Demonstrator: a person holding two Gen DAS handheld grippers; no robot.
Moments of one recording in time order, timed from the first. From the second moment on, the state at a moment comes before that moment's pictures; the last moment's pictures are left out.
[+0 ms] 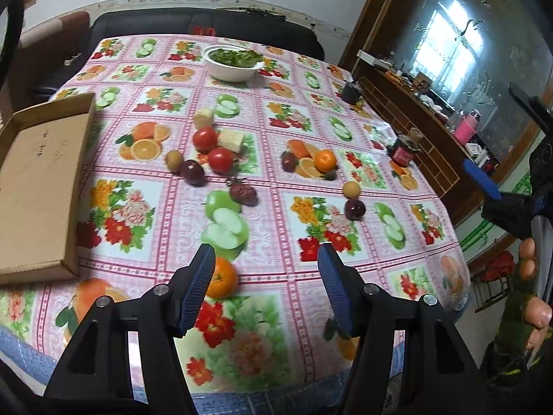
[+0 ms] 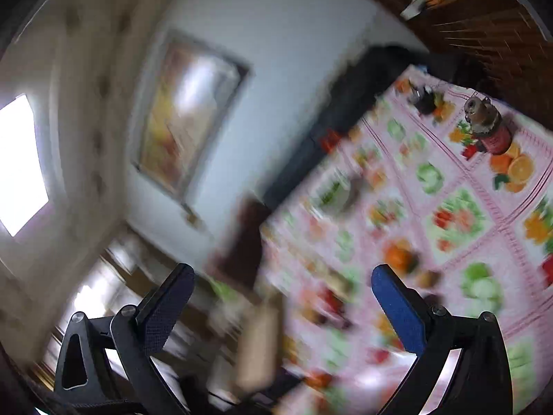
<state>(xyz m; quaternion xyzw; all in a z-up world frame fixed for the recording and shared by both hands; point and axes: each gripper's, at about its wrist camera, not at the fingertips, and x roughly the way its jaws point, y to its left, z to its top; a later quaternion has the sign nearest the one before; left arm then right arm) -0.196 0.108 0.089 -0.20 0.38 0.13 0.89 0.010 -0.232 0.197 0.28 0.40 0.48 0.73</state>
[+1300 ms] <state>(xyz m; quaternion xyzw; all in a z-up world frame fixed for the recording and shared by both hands) -0.170 0.000 0.066 -0.21 0.45 0.20 0.84 -0.024 -0.166 0.112 -0.13 0.41 0.21 0.88</state>
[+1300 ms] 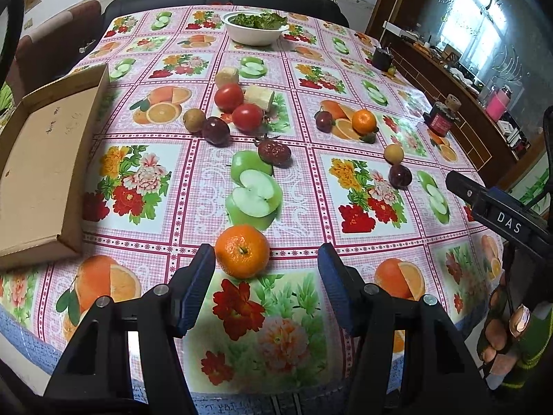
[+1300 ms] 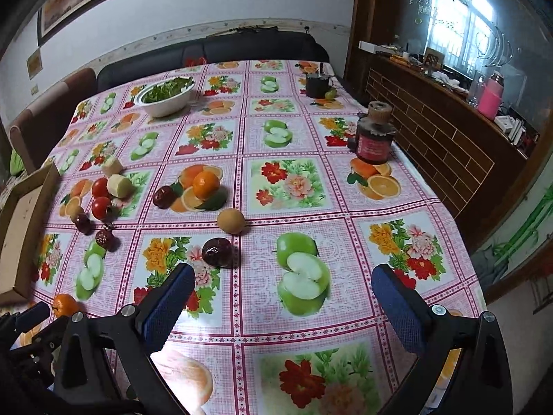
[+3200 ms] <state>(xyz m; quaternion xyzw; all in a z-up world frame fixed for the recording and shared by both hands) -0.179 0.033 0.066 -0.19 0.44 0.23 0.85 -0.037 -0.090 0.085 -0.12 0.45 0.40 0.79</state>
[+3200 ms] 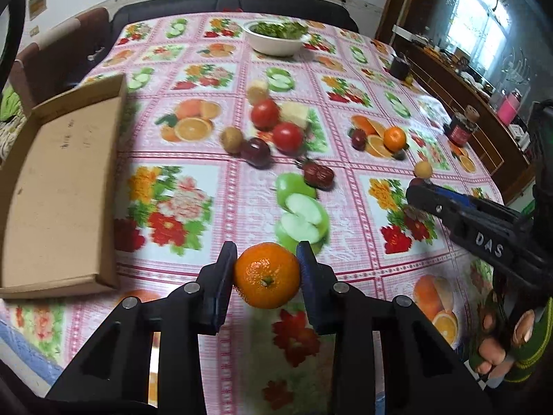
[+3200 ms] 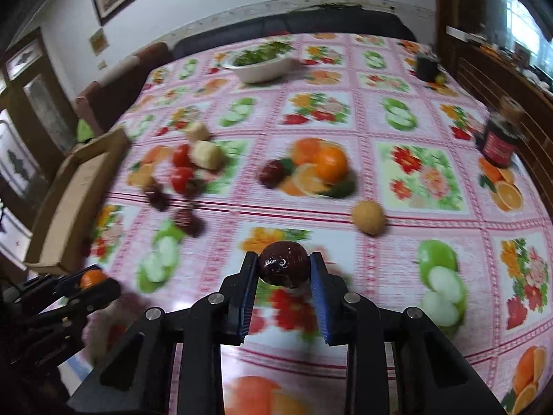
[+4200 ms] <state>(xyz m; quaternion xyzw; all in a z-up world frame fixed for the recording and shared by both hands) -0.308 0.185 0.089 -0.25 0.37 0.41 0.79 -0.175 0.106 0.119 -0.17 0.43 0.62 0.63</state>
